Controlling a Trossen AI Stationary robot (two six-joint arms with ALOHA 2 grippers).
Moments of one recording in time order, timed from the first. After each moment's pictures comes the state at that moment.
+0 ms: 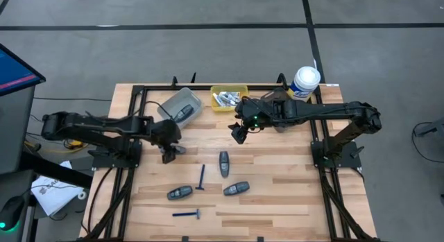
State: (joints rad) left arm 0.08 1.03 0.62 -0.63 0.02 -0.22; right arm -0.03 1.53 1.41 -0.63 0.23 0.44
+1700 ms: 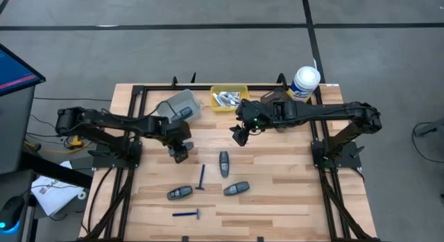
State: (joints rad) left arm 0.08 1.28 0.74 -0.63 0.02 -0.40; right arm -0.01 1.53 1.41 -0.67 0.23 0.44
